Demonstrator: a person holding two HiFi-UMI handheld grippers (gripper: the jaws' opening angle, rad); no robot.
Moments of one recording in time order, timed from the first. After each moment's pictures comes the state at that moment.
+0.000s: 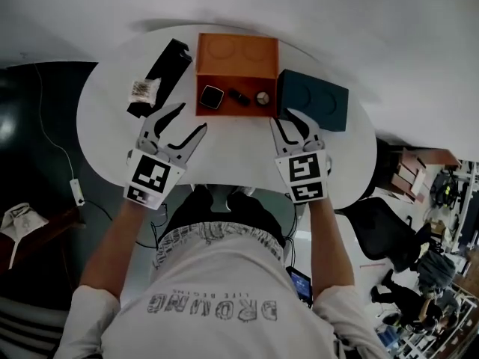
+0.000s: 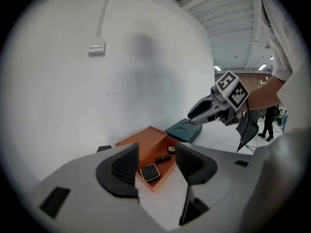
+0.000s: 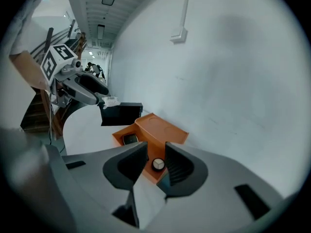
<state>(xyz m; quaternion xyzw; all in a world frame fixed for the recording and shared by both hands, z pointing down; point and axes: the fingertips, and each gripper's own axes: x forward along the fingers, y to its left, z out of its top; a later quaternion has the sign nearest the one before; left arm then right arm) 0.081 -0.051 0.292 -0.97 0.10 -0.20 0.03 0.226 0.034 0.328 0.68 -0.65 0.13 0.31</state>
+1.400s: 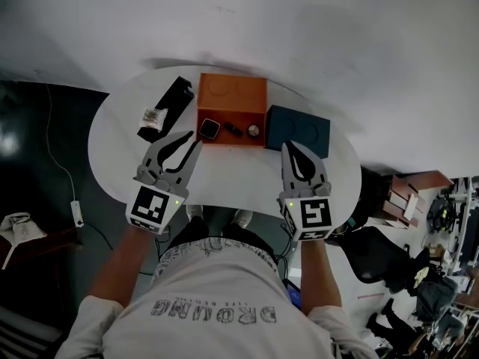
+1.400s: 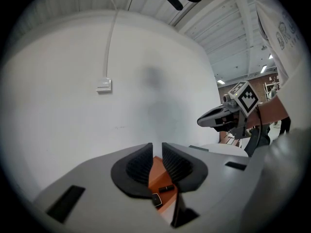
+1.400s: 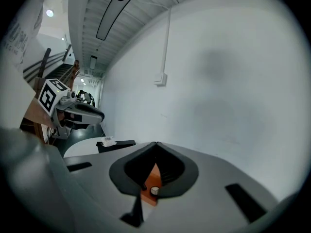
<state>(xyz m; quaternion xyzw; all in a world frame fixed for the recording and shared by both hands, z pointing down) 0.076 -0.026 0.187 -0.98 0.15 -0.06 0.06 0.224 0.075 0.209 0.74 -0.65 0.05 0.16</state>
